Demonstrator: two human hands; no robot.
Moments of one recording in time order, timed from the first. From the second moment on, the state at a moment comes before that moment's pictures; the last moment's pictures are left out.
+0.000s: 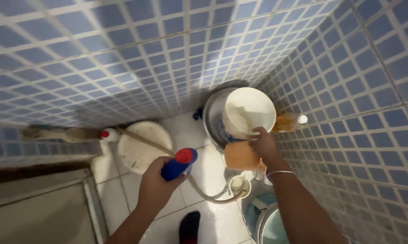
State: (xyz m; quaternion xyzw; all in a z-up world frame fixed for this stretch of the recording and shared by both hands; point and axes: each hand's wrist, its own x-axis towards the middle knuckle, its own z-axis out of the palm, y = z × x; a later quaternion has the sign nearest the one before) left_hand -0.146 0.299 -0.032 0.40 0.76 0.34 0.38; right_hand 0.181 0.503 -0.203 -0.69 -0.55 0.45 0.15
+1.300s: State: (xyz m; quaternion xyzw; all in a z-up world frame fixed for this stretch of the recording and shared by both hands) left_hand 0.020 0.339 0.081 0.62 0.49 0.36 0.50; right_hand 0.265 0.289 0.017 -0.48 -0.50 0.61 0.39
